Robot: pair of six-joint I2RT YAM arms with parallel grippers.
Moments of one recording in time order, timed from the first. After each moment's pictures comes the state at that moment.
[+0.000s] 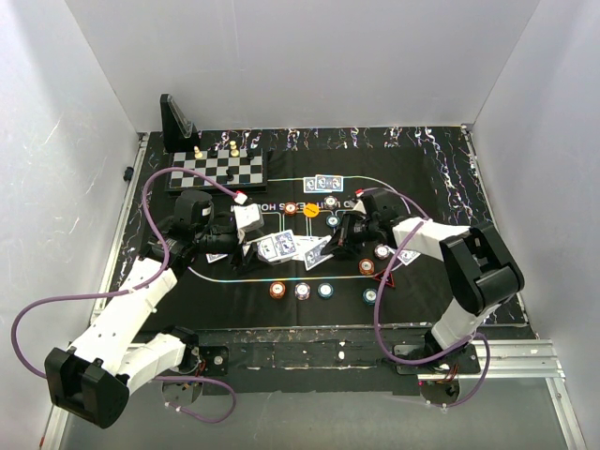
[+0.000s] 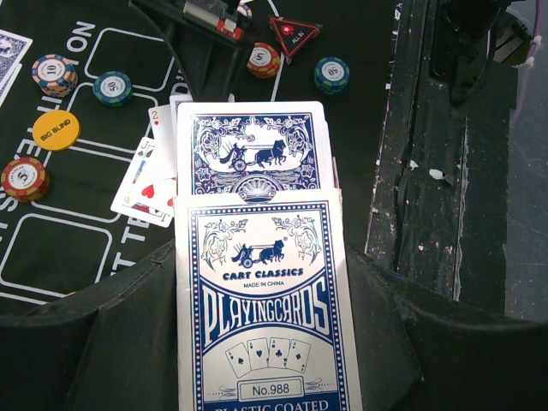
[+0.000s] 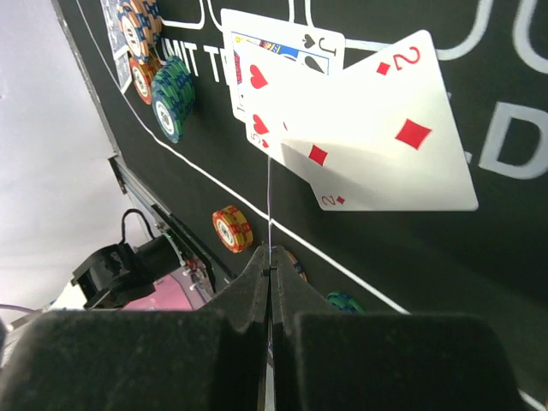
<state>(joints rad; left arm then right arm) -0.38 1.00 0.88 -0.55 0.88 0.48 0.47 1.66 0.84 -0.07 -0.65 0.85</state>
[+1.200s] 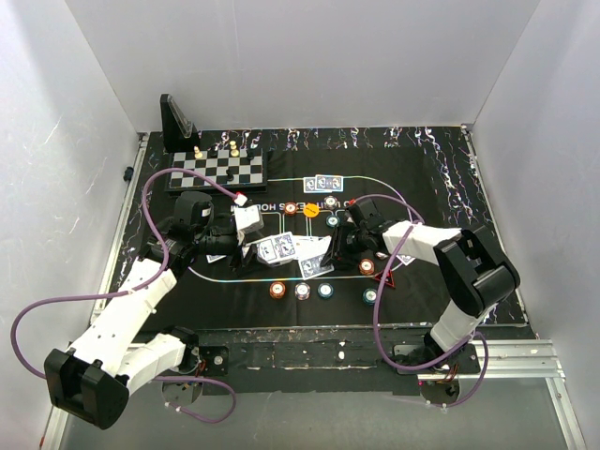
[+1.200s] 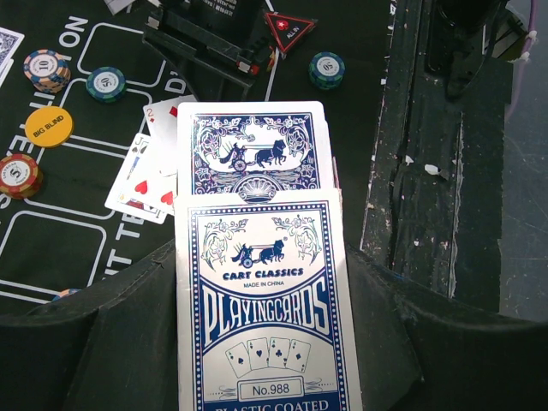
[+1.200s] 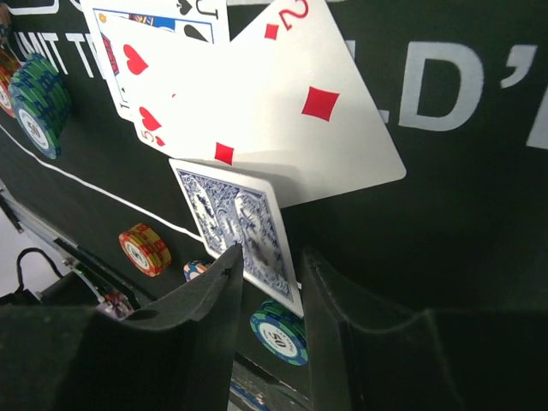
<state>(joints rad) -0.38 0.99 0.88 -0.57 0.88 0.49 0.59 1.68 0.84 -0.18 -0.40 0.81</state>
